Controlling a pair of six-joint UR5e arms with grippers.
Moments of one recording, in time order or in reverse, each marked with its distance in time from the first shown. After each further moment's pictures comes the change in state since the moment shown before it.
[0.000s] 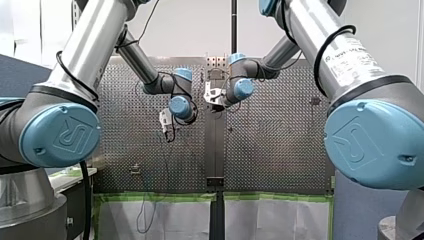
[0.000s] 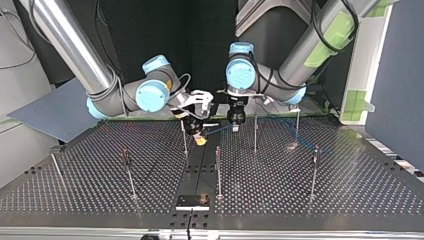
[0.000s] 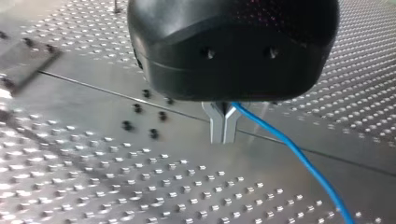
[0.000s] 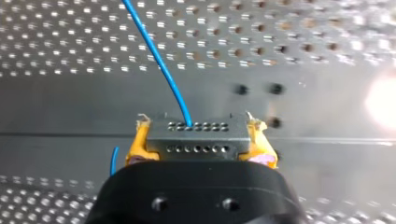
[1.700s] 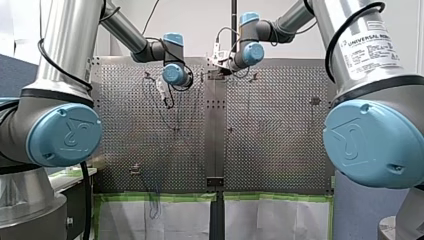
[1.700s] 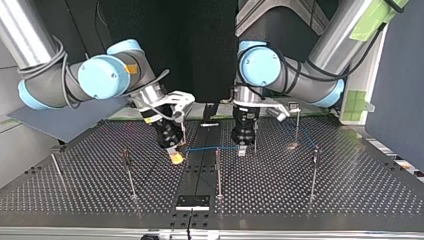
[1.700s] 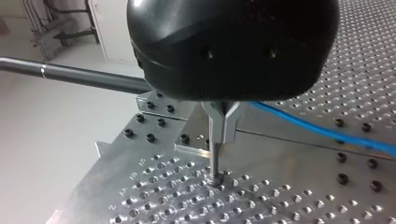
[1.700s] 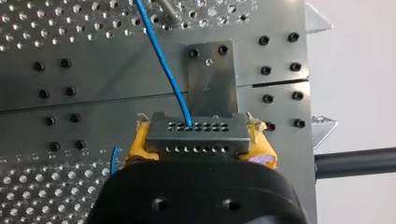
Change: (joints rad) left arm 0.039 0.223 0.049 -0.021 0.077 -0.004; right arm -0.033 -0.236 0.033 0.007 0.013 0.040
